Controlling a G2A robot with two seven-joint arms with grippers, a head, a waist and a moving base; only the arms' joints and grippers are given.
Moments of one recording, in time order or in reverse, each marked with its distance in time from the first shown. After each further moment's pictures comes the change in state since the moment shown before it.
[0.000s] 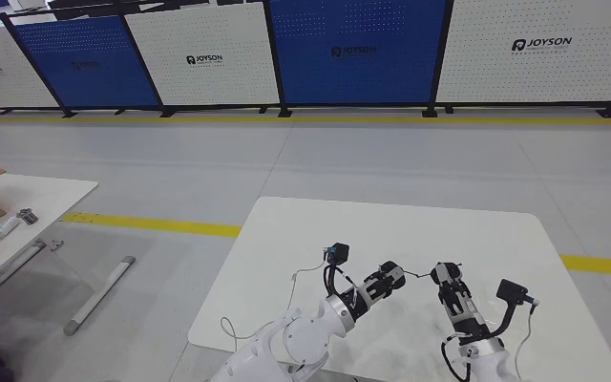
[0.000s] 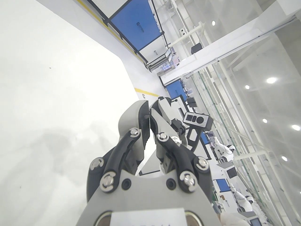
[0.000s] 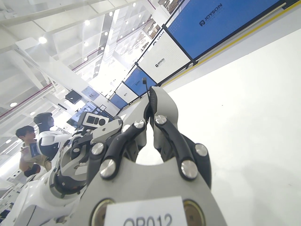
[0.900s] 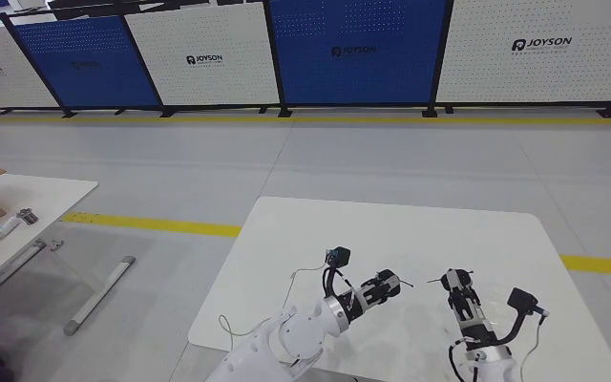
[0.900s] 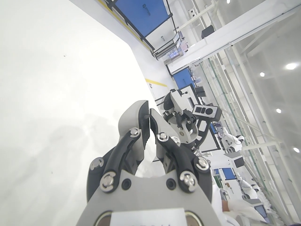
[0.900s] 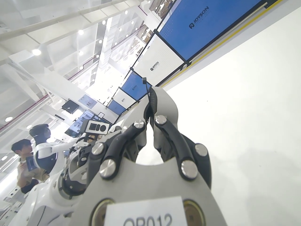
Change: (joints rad) left arm -0.013 0.004 -0.014 0.090 0.035 -0.065 -0.099; right arm -0.027 -0.003 0.036 0.040 0.051 -0.010 -0.036
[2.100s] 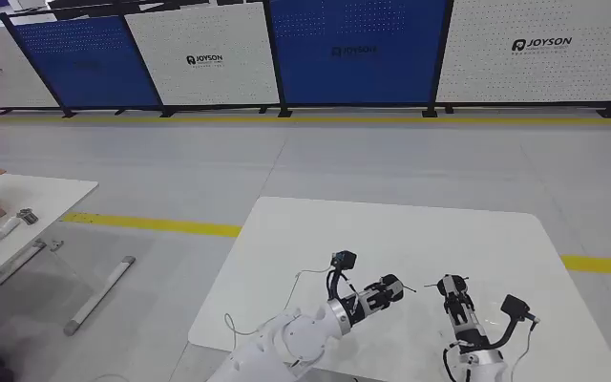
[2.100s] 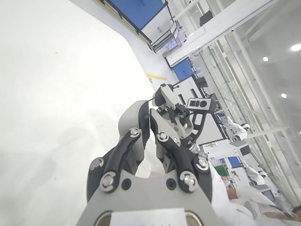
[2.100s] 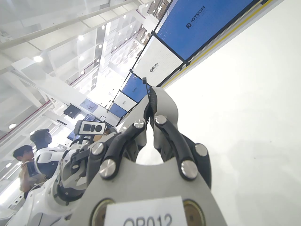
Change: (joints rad) left arm -0.026 -0.009 0.035 0.065 0.078 -0.055 0.017; right arm 0.010 -0.011 -0.034 0.095 0.001 -0.048 -0.070
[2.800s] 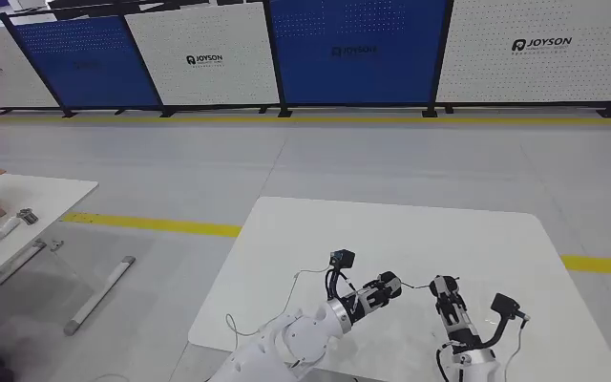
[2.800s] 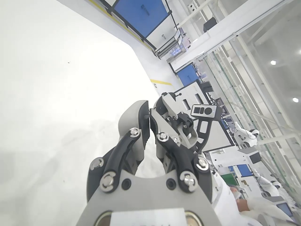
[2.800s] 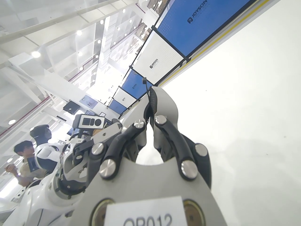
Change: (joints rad) left arm 0.001 -0.002 0.003 0.000 0.014 0.011 0.023; right arm 0.012 -0.006 -0.030 0.000 -0.018 0.021 0.017
